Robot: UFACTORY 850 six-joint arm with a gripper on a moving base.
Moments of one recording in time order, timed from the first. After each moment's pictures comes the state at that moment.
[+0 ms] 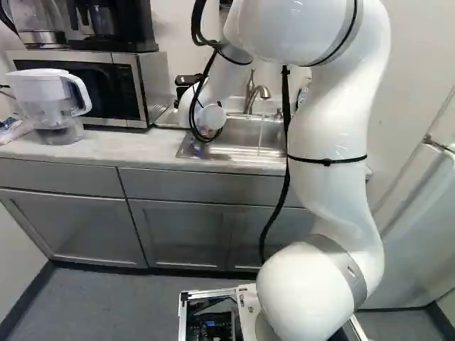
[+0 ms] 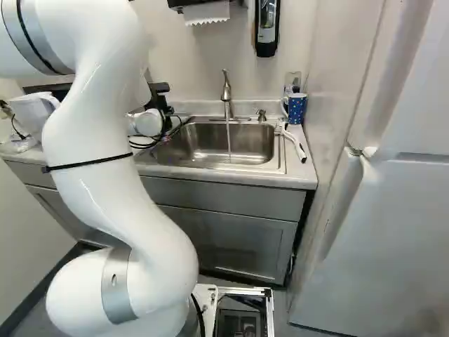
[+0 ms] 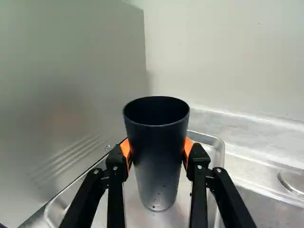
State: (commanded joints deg) arm 20.1 -22.3 -58.8 -0.9 47.1 0.6
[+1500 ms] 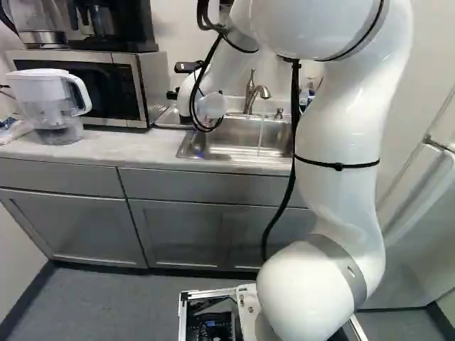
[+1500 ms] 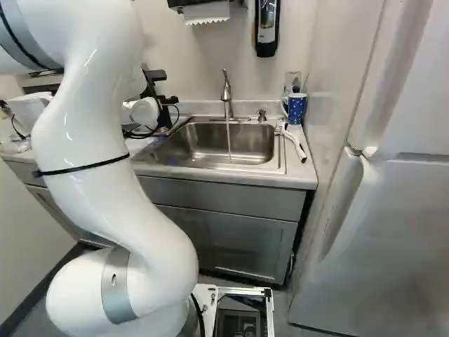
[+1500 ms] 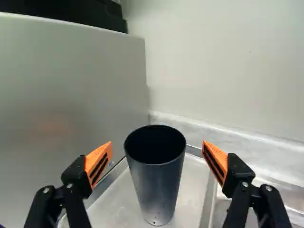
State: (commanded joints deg) arm 20.1 -18.2 -60.5 -0.9 41.9 0.6
